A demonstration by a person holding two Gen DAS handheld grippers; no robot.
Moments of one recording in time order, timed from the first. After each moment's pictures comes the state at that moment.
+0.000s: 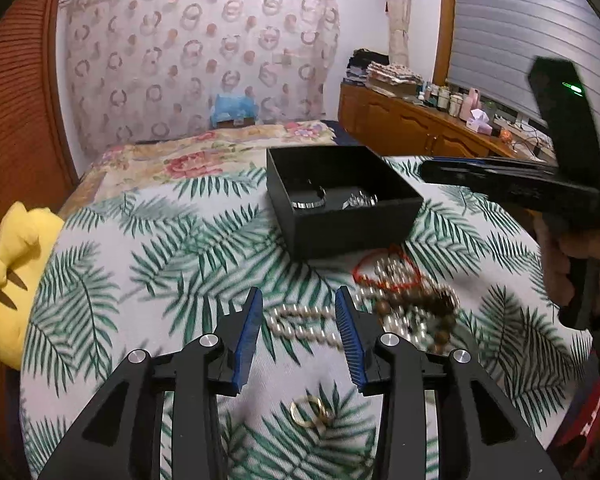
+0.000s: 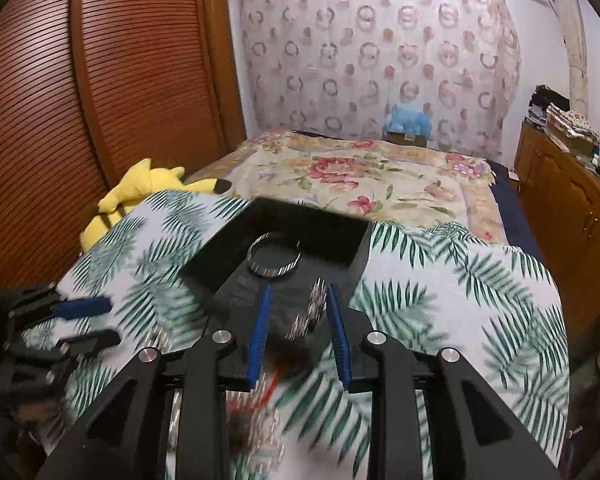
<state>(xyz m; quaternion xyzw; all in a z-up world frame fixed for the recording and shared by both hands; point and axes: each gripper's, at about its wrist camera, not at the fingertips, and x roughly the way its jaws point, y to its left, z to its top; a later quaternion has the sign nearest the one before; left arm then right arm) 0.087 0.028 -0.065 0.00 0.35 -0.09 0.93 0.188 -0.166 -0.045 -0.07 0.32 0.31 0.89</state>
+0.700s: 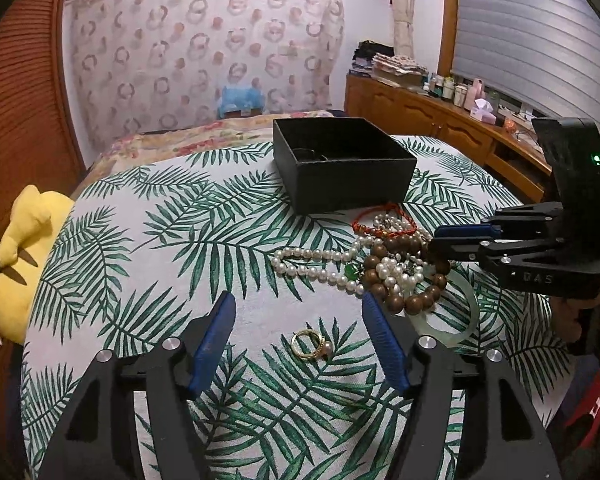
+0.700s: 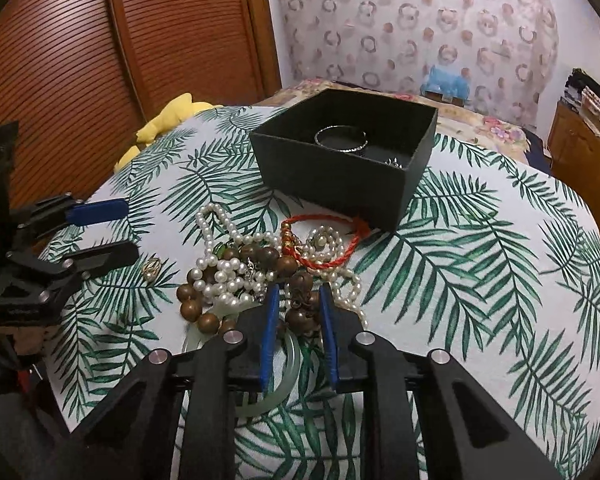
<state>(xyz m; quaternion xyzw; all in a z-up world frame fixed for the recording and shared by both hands) 0.051 0.029 -0.076 0.01 0.36 -0.07 0.93 0.134 -0.147 -0.099 -0.11 0.39 0.35 0.84</state>
